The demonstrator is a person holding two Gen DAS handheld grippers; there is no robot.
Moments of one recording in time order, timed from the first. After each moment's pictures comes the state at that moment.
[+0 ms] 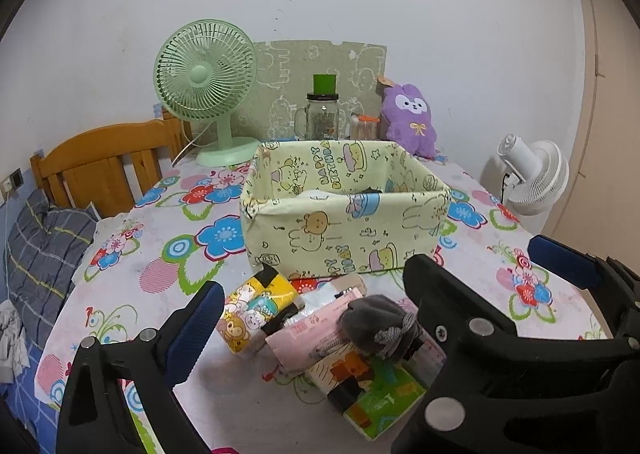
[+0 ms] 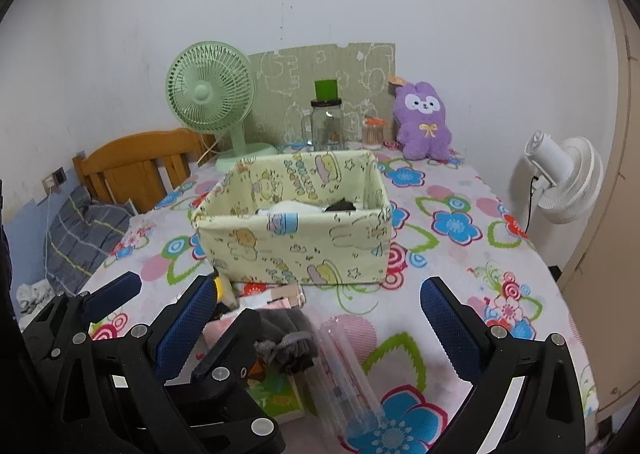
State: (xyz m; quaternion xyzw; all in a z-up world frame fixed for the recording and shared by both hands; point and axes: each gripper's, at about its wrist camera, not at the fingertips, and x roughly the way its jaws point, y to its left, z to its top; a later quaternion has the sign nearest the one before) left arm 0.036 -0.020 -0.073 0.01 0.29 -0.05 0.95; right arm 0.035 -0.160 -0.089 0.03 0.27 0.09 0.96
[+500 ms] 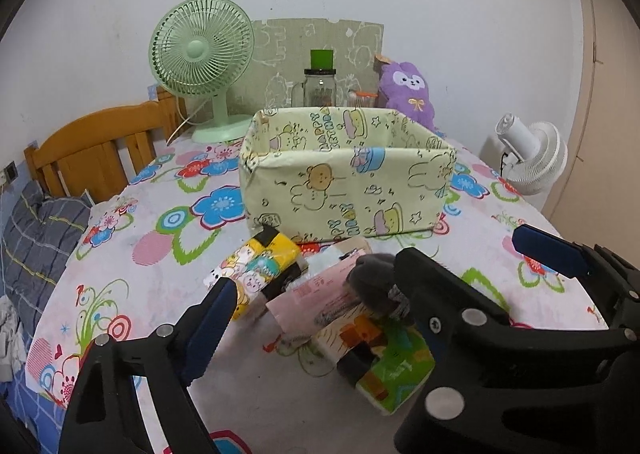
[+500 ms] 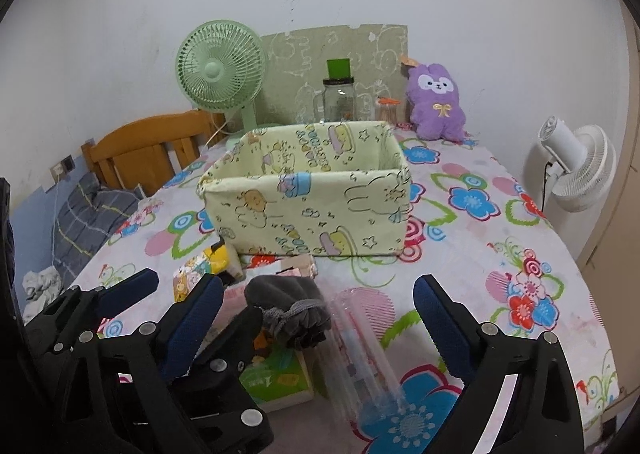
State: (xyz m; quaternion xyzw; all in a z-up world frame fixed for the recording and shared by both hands) left arm 0.033 -0.013 -0.097 0.02 0.32 -0.06 0.94; right arm 0.035 -0.150 -0.116 0.02 0.29 0.12 0.95
